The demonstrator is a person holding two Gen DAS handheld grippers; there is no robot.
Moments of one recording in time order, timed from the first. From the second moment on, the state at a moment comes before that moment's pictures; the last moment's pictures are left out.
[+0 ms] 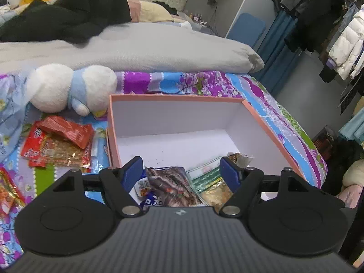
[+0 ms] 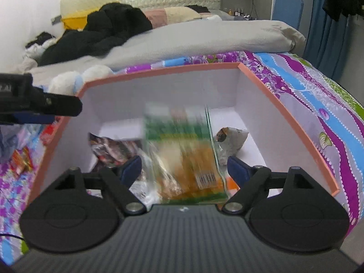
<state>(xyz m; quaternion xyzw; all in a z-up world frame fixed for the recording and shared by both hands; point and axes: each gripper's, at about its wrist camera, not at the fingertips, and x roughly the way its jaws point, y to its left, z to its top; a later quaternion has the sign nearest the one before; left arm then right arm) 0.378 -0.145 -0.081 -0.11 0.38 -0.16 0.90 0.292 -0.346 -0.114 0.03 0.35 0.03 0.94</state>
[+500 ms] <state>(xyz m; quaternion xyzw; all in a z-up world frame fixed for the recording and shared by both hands) 0.293 -0.100 -0.001 -0.11 0.29 -0.17 0.93 0.235 -0.322 -0.044 0.02 0.25 0.03 0.97</state>
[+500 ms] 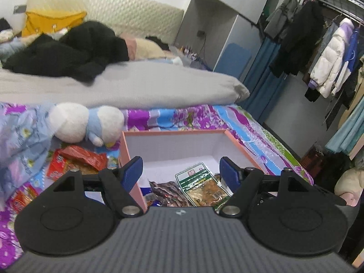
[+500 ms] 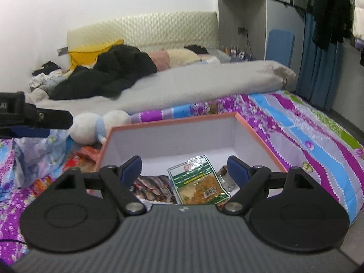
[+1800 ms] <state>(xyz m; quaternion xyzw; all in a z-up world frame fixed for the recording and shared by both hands) 0.131 0.042 -0.035 -0.14 0.26 -0.10 0.95 0.130 -0.205 -0.052 0.02 0.21 0.13 0.97</state>
